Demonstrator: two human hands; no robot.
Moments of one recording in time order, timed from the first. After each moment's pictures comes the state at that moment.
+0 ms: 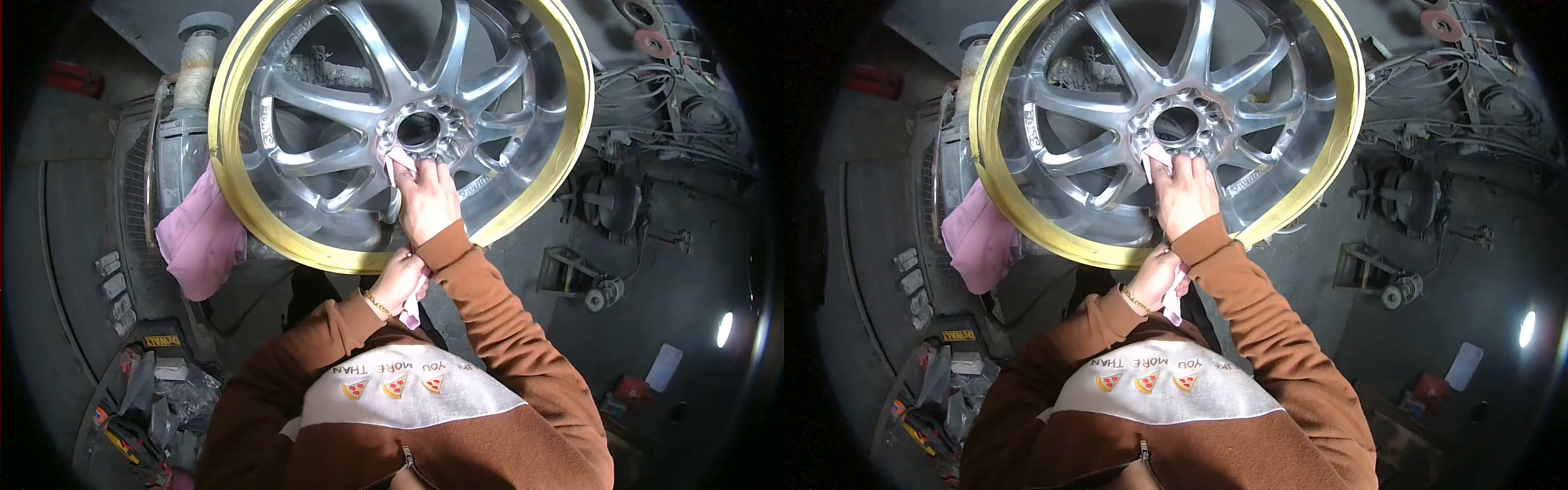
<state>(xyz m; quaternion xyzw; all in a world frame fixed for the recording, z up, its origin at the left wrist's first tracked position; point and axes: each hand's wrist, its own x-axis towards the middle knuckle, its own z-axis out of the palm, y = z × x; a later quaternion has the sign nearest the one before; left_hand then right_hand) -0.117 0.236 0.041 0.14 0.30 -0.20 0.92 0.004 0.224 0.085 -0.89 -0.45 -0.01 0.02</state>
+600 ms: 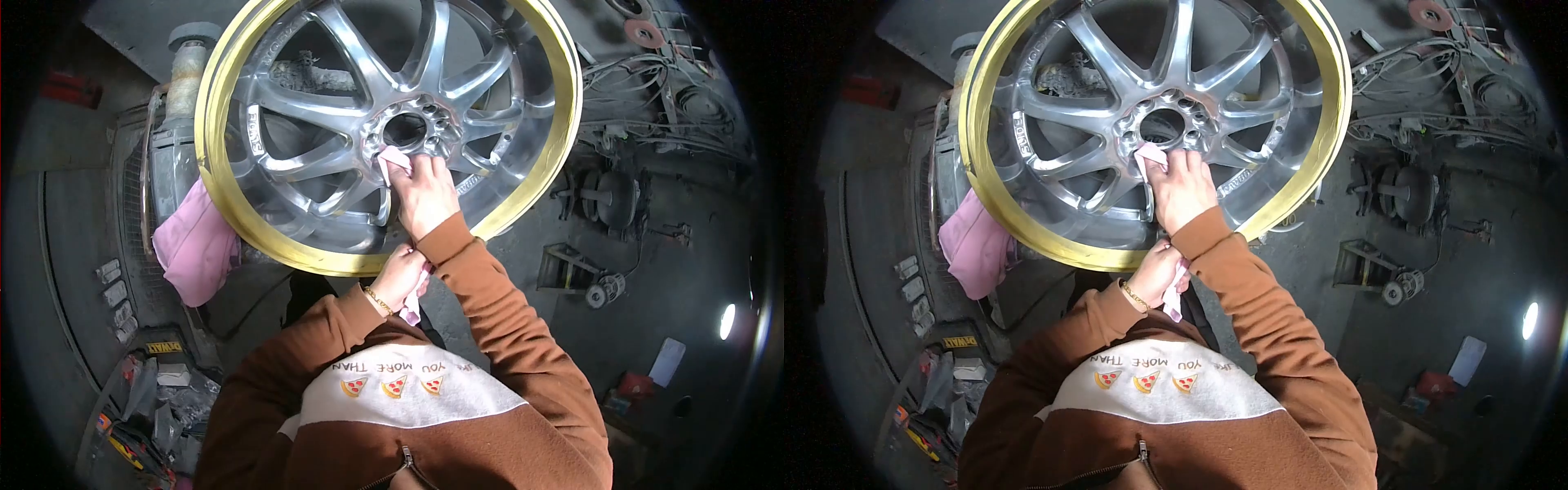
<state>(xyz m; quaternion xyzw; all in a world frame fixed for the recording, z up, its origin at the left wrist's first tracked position) -0.102 0.233 0.053 0.16 0.29 -0.20 0.92 0.018 0.215 0.093 -0.89 -0.46 0.00 0.01</state>
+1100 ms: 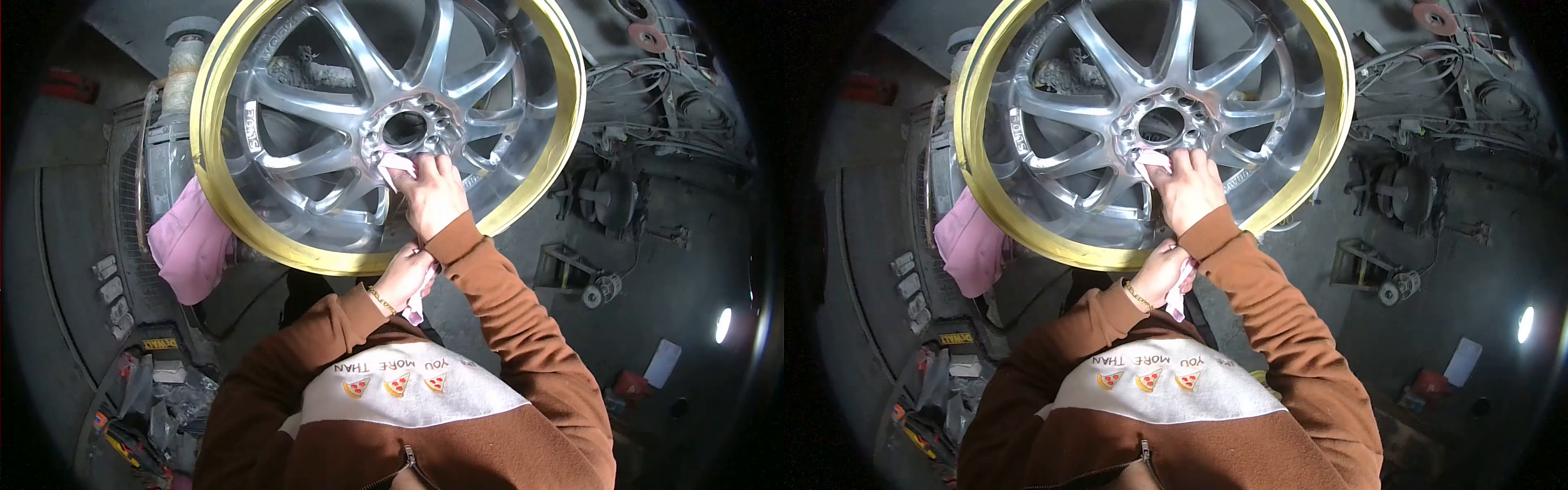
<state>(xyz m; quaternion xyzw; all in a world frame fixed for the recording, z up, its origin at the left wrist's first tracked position) -0.095 0.231 0.054 0.15 0.26 -0.22 0.93 0.025 0.211 0.103 -0.87 -0.49 0.02 0.00</state>
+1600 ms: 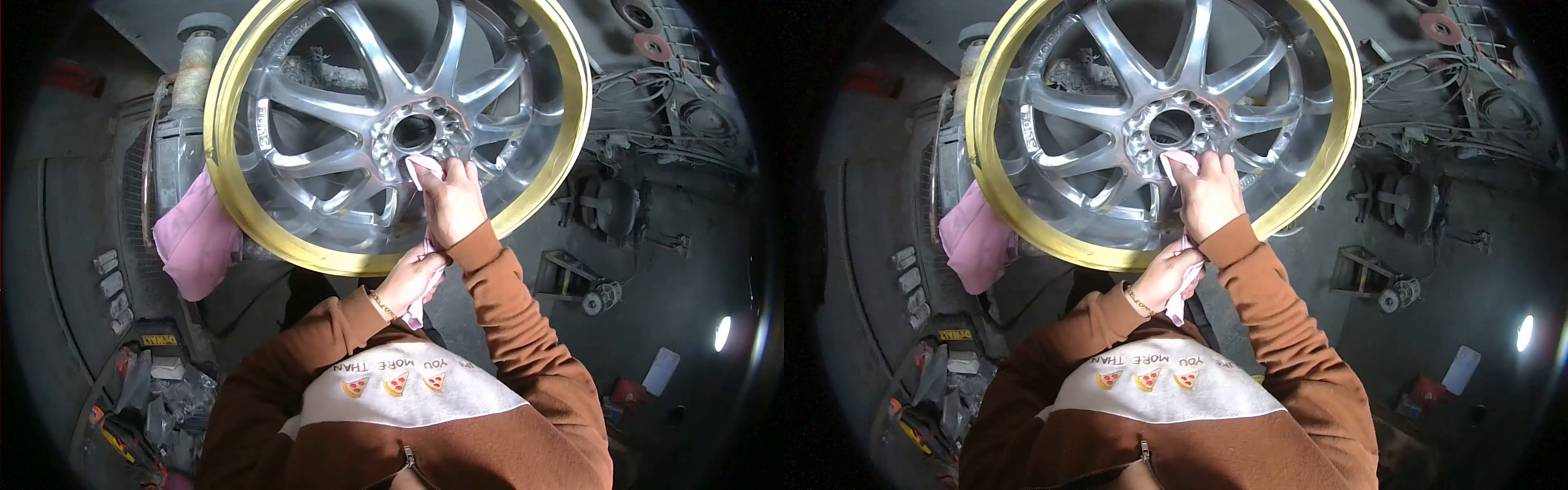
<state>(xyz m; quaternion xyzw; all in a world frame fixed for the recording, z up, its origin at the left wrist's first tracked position) -0.101 0.236 0.064 0.18 0.22 -0.20 0.94 0.028 0.202 0.112 -0.89 -0.44 0.05 0.05</state>
